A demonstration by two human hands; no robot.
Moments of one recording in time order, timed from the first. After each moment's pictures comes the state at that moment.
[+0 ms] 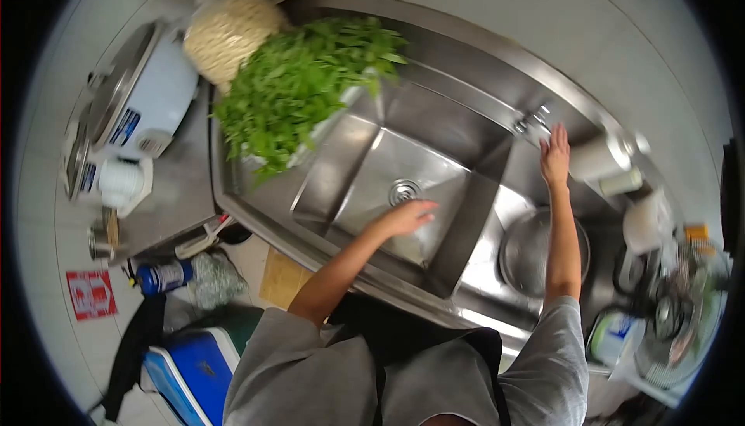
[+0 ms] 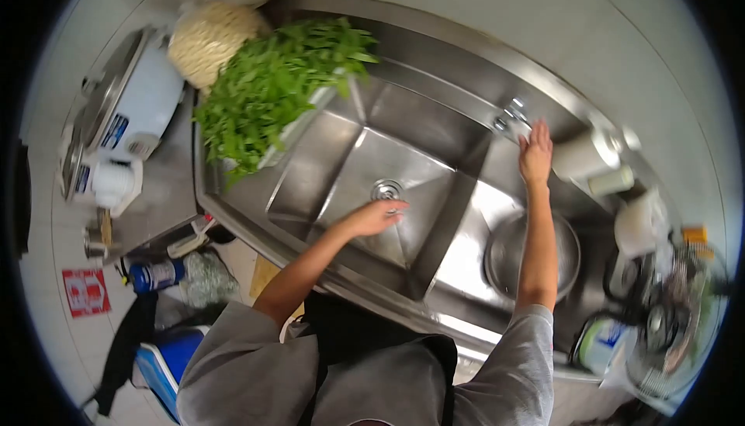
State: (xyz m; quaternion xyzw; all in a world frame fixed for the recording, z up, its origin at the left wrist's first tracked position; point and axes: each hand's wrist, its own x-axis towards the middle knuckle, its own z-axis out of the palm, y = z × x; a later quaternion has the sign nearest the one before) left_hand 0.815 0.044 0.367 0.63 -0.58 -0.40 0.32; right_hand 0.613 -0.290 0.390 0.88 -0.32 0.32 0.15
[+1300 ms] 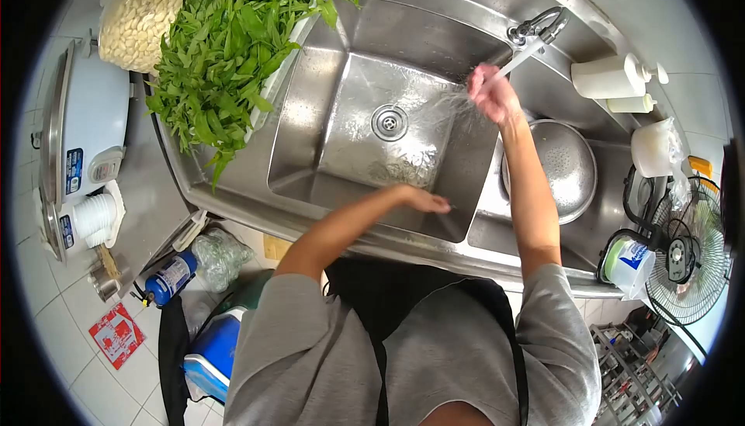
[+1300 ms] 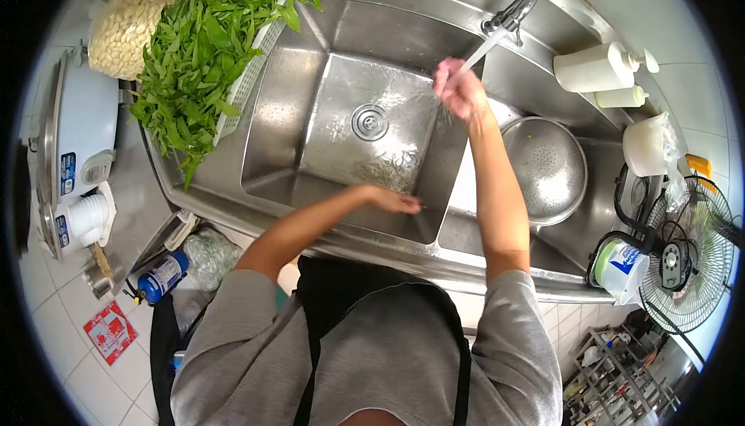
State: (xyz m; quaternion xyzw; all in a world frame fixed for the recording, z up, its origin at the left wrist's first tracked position) left_hand 0.755 0.058 0.274 0.38 -0.55 -0.75 -0.01; right_hand 0.694 -0.194 0.335 0.13 -0.24 0.18 -0.95
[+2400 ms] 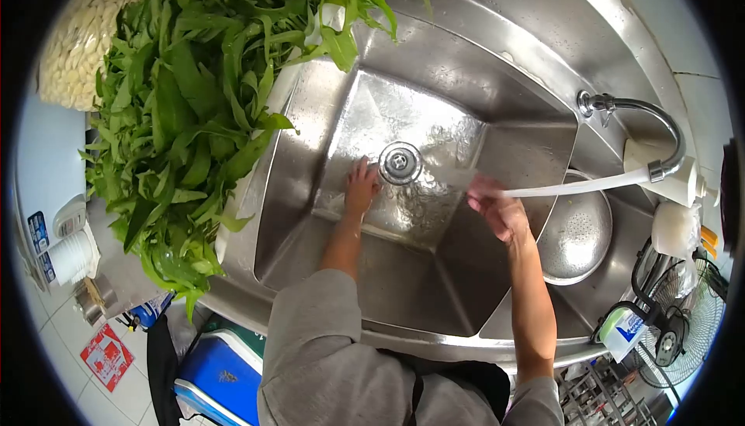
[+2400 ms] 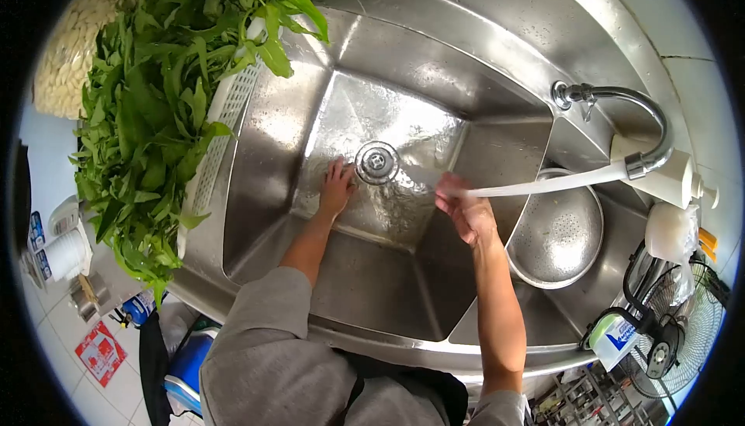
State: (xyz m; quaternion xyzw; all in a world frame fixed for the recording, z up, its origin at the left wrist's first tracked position) left_hand 0.896 0.073 0.057 0.84 -0.49 -0.21 0.11; right_hand 0.704 -0.126 0.279 0.28 -0.58 0.07 -0.76
